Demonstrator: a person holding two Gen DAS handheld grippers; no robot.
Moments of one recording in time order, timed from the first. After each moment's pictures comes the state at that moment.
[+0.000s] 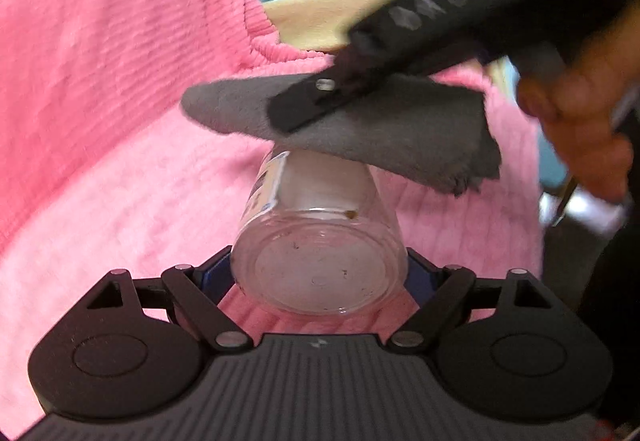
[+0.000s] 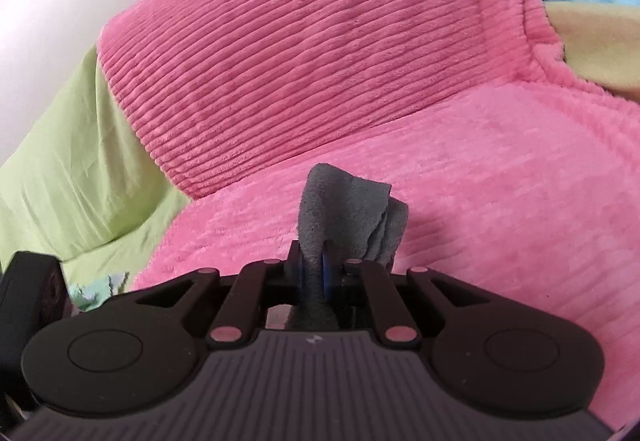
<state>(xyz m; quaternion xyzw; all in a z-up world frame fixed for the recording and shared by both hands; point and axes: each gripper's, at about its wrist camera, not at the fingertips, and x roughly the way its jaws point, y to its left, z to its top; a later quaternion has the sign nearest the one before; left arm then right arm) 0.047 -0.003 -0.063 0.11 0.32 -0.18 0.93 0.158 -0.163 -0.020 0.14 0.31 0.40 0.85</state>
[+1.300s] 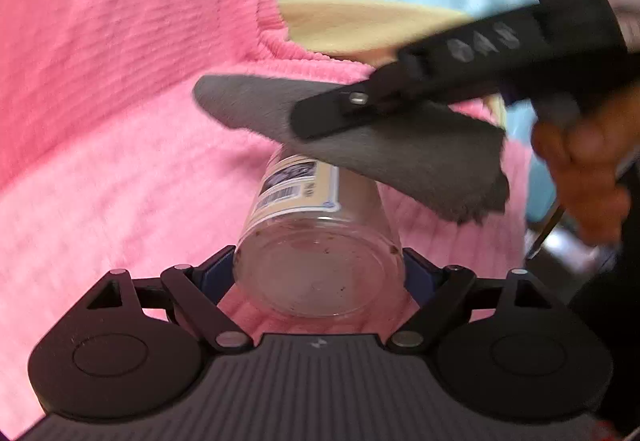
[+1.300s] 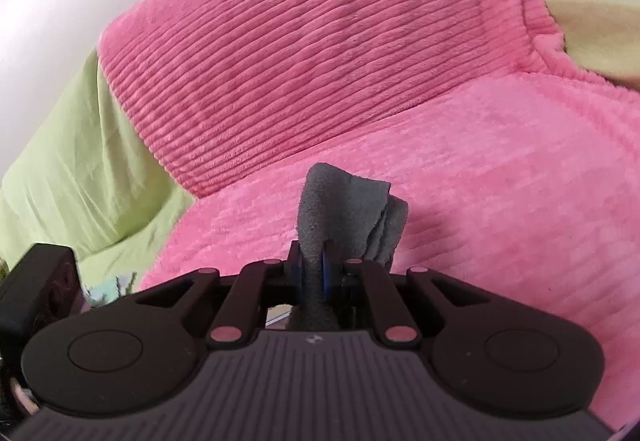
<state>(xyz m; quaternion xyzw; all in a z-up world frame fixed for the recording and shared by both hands) 0.067 0.011 -0.065 0.05 0.33 -0.19 0.92 0.156 -0.166 -0.019 0.14 0.31 0.41 0.85</state>
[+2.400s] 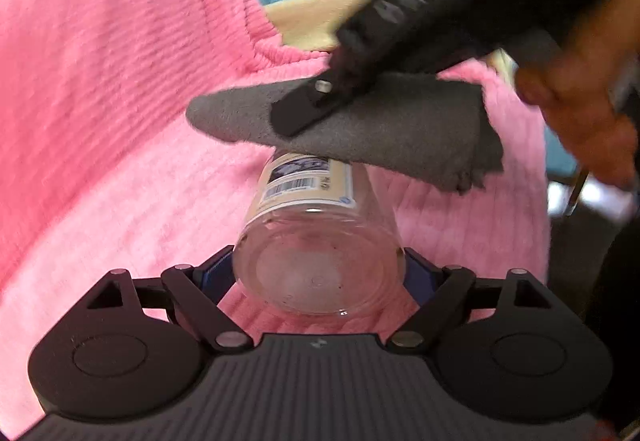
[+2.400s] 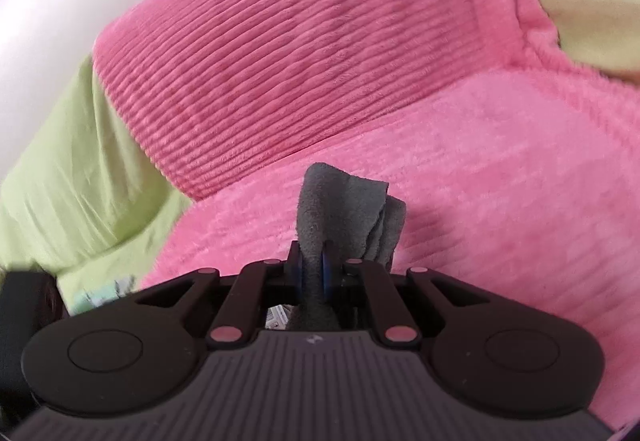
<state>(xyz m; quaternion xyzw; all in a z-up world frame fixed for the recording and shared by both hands) 0.070 -0.014 -0.065 0.14 0.31 -0.16 0.92 0.155 -0.164 -0.015 0.14 0.31 0.40 0.85</state>
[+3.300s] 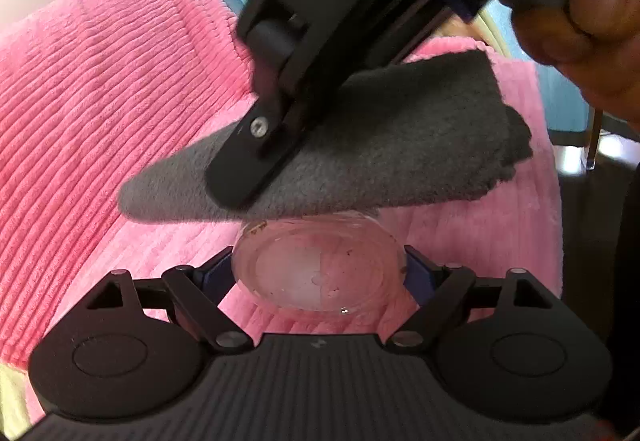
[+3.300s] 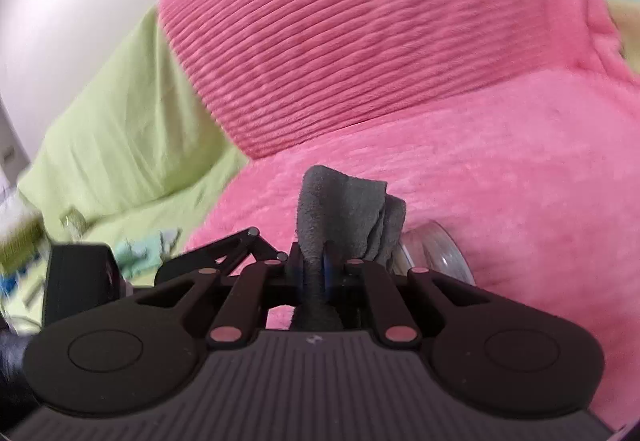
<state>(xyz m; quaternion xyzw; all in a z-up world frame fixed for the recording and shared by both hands) 0.063 -0.056 -0.078 0.28 0.27 -0.14 0.91 0.134 -0.148 -0.003 0.09 0.32 0.48 0.81</state>
